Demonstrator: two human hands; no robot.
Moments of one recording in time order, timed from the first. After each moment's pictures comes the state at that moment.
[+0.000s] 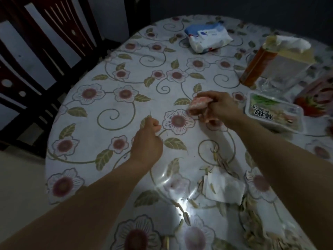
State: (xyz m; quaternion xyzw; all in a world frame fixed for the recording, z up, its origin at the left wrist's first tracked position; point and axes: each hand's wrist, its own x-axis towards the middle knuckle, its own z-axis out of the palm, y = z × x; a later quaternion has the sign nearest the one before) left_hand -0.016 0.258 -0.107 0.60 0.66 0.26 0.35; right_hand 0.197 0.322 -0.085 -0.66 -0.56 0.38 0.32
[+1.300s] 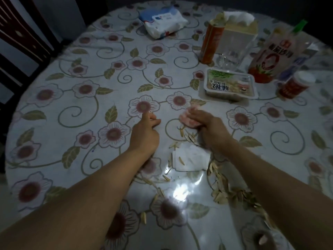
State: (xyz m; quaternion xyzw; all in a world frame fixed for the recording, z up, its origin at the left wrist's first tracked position) left_hand 0.044 0.235 -0.120 0.69 0.59 0.19 0.37; right_hand 0.233 0.188 -0.125 -0.68 -0.61 0.26 0.32
